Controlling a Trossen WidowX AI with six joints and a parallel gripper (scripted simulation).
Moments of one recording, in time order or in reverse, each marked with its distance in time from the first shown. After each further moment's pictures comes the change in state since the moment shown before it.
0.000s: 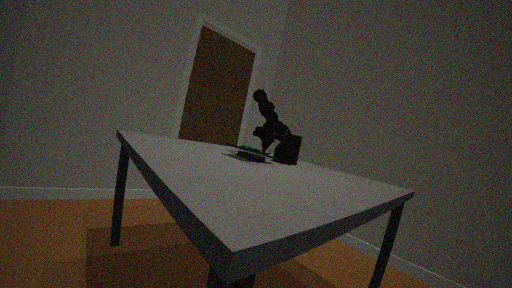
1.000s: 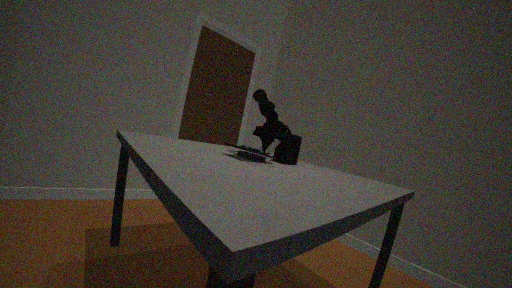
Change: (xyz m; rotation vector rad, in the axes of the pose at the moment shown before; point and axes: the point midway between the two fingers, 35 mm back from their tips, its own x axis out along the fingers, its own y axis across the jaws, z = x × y) arm -0.002 0.000 0.000 0.001 0.000 0.000
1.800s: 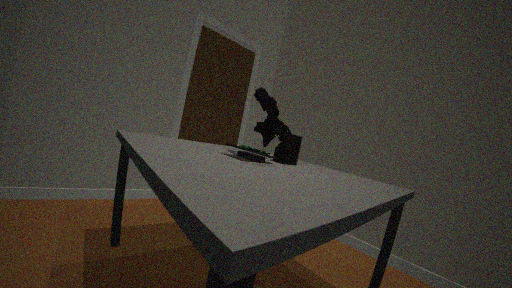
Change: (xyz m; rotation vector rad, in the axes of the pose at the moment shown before) arm -0.022 0.001 0.001 0.003 -0.007 0.005
